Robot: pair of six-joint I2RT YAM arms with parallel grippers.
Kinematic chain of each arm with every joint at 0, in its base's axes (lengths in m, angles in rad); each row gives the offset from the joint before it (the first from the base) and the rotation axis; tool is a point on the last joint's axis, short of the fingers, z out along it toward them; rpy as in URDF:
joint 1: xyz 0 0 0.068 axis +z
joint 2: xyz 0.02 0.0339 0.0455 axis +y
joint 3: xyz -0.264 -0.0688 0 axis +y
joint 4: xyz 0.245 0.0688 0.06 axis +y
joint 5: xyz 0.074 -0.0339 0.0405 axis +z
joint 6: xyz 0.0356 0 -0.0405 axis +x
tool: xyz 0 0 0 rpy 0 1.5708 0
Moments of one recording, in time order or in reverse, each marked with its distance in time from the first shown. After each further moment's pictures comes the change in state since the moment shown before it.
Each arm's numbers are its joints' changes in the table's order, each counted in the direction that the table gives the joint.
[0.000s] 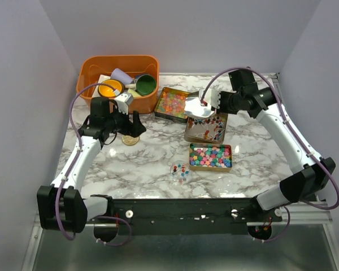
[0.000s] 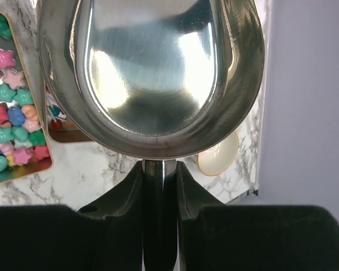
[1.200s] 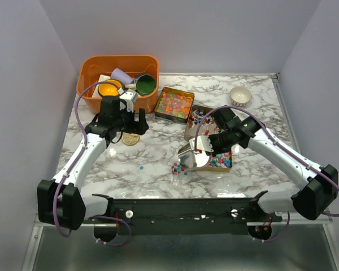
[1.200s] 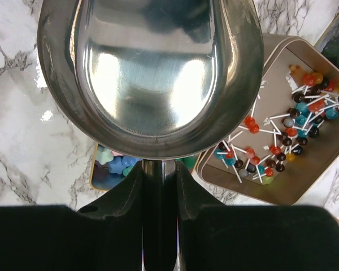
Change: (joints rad) left arm -0.114 0.020 -0.021 -0.060 0.231 -0.166; right arm 0.217 -0.177 0.434 0.067 0.114 -0.078
